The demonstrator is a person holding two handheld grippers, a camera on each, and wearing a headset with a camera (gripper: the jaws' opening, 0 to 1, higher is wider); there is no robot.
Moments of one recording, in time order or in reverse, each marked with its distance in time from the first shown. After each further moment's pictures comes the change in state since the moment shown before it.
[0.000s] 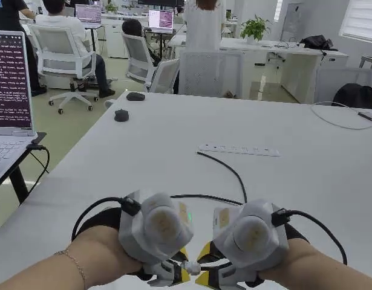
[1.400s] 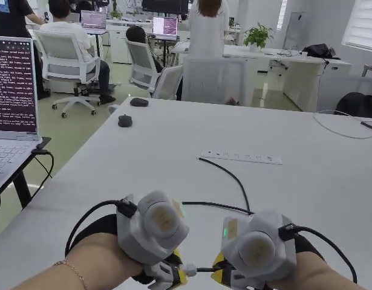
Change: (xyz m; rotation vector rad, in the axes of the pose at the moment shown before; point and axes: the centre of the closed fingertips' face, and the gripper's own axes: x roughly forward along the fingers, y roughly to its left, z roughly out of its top) left arm -0.008 0.017 -0.021 -0.267 0.018 0.054; right arm -0.007 -0.029 -0.033 0.032 0.121 -0.143
